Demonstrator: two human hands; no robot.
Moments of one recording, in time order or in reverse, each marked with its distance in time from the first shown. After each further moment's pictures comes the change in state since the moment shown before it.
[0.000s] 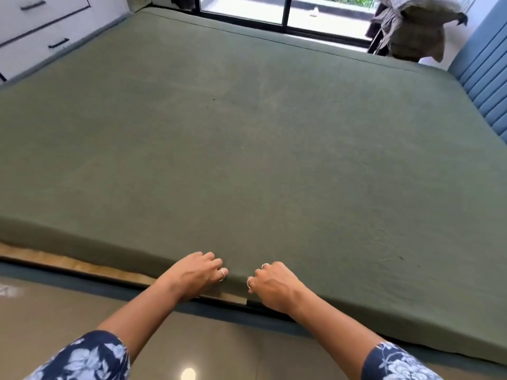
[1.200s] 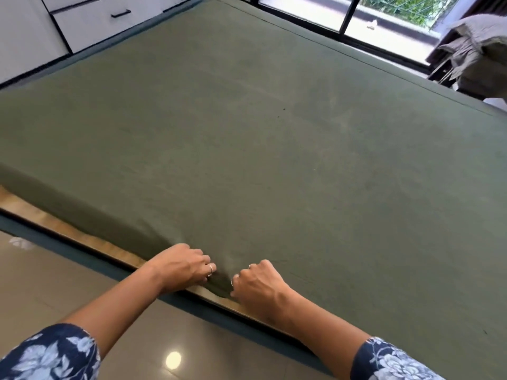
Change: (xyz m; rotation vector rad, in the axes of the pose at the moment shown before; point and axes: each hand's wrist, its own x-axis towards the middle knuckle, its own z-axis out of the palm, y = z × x) left_hand -0.147 -0.123 0.019 -0.167 -0.160 -0.203; right_hand 0.157 -0.101 -0.096 -0.091 0.016 -0.175
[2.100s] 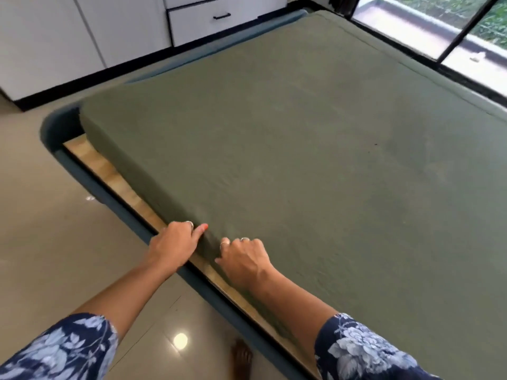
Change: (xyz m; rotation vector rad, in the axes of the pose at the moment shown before) left_hand -0.103 -0.099 0.045 -0.749 0.257 -1.351; right_hand 0.178 -0.067 -0.079 0.099 0.173 -0.048
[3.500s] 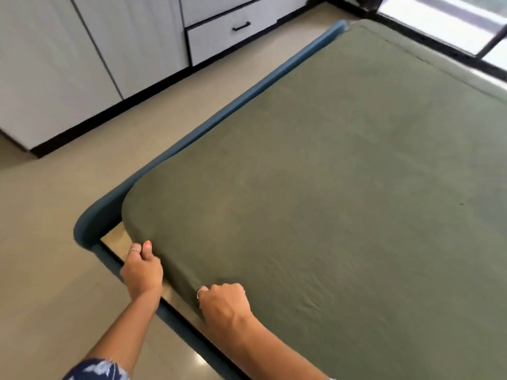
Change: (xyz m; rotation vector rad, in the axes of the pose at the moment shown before) left_hand 0.239 -0.144 -0.114 -0.607 0.401 -0.576; right_hand 0.270 -0.082 -0.080 0.189 -0.306 -0.013
